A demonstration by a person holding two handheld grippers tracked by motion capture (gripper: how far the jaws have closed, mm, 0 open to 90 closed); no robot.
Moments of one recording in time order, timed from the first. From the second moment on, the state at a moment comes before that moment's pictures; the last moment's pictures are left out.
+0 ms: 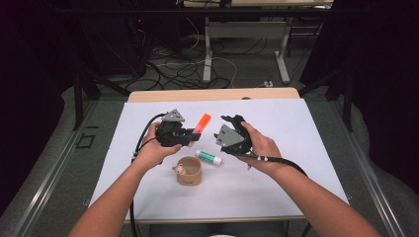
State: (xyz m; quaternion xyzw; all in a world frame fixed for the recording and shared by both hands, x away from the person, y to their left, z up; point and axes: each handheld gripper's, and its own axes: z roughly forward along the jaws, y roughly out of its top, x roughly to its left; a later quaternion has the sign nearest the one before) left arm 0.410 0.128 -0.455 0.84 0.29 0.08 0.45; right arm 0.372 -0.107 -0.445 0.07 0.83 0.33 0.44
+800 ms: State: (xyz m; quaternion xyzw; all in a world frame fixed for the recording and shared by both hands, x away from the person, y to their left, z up) left arm 0.373 0.154 -0.466 0.74 0.35 0.12 0.56; right arm 0.397 -0.134 -0.446 0.34 0.82 0.38 0.26
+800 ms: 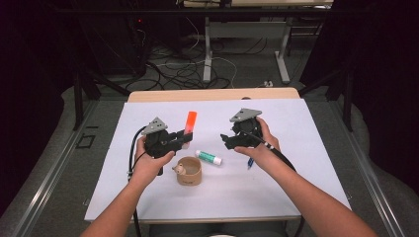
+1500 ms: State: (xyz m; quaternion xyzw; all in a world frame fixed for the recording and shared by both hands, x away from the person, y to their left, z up) left arm 0.343 0.169 -0.491 0.69 0.39 0.14 0.60; right arm 0.374 -0.168 -0.466 0.41 0.77 0.43 0.22
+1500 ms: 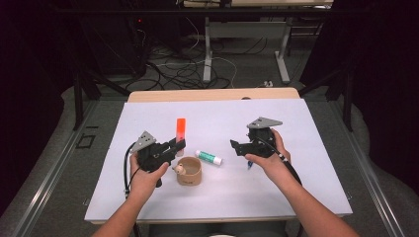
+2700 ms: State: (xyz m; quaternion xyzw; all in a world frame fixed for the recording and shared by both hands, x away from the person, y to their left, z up) left arm 0.341 0.168 -0.527 0.71 0.39 0.09 0.58; right arm 0.365 -0.156 -0.476 0.41 0.76 0.46 0.19
